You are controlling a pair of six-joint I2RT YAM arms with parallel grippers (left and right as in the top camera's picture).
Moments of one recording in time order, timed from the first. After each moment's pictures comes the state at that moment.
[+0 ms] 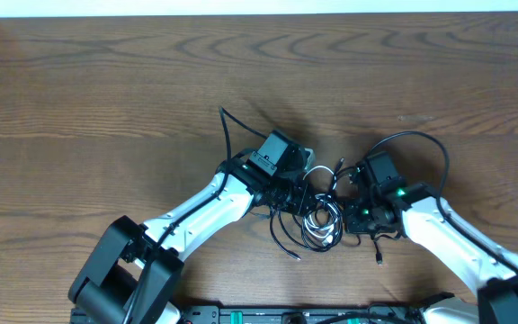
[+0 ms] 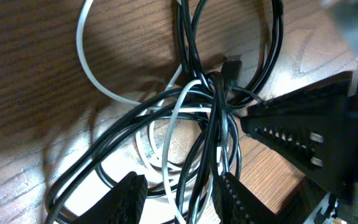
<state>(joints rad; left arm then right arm) -0.67 1.66 0.95 -0.44 0.48 -0.40 0.40 1.43 0.64 -0.61 -0.22 0.41</state>
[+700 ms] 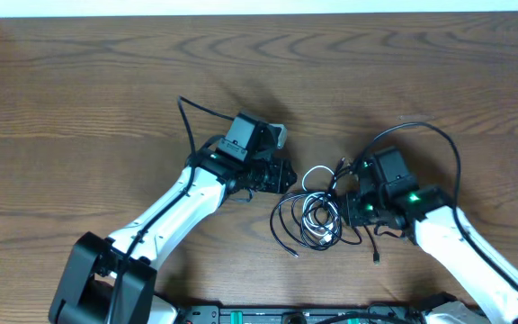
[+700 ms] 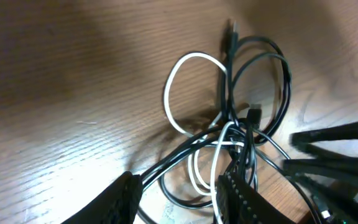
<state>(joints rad) -0.51 1.57 0.95 -0.45 0.44 -0.38 0.39 1.29 0.68 -0.61 -0.23 0.32</state>
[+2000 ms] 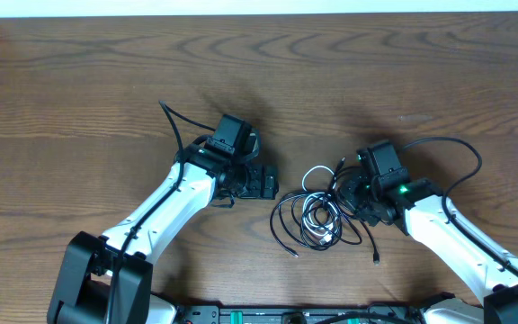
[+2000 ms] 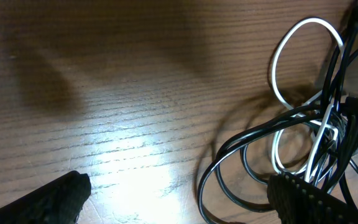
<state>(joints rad) -0.44 1.57 0.95 -0.67 0.30 -0.38 0.39 1.40 0.68 -0.46 -0.17 1.22</state>
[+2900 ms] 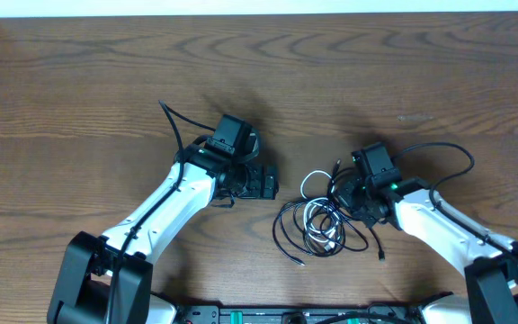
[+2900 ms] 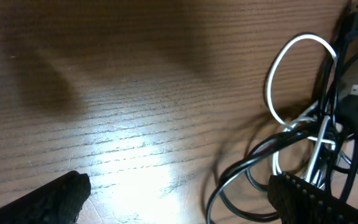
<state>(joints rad) -0.44 1.57 0.95 -0.67 0.30 -0.38 0.39 1.51 0.66 -0.38 -0.15 1.25</state>
